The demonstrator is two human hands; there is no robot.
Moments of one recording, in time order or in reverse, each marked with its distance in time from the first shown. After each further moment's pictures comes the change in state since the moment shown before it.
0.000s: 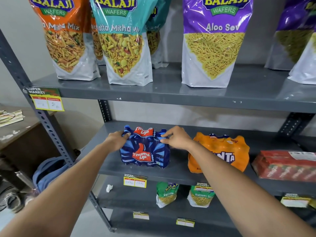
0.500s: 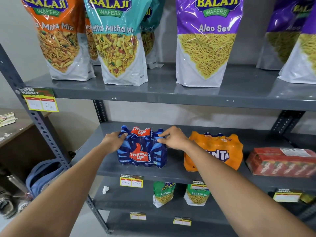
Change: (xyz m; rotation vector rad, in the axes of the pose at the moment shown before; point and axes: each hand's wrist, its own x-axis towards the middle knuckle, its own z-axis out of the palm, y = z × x) left_hand -0.003 0.001 0.006 -0.039 0.006 0.020; right_hand -0.008 0.001 0.000 -0.028 0.030 0.007
